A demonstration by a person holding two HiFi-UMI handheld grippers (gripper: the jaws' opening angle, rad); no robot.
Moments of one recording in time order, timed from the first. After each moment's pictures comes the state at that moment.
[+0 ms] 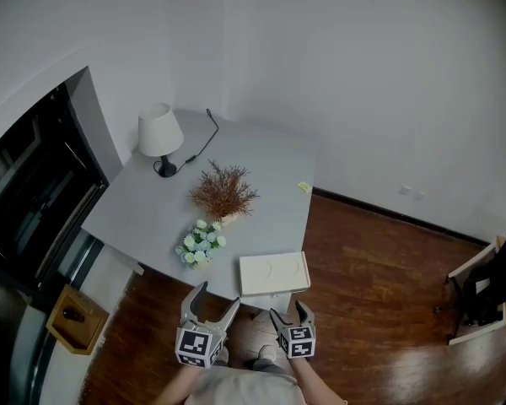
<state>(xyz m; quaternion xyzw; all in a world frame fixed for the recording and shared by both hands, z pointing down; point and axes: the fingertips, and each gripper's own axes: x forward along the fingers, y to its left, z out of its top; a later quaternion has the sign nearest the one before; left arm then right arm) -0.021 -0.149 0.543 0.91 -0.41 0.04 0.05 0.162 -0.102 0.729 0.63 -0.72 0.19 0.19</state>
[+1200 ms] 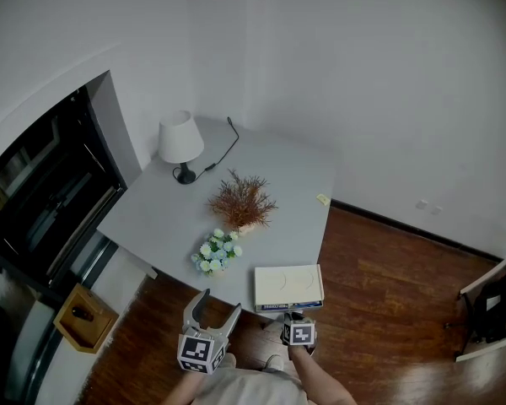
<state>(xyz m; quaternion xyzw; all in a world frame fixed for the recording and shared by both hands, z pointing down) -0.051 -0.159 0.542 0.89 -0.45 0.04 0.05 0.167 -0.126 0.820 0.61 -0.65 0.35 0.28</state>
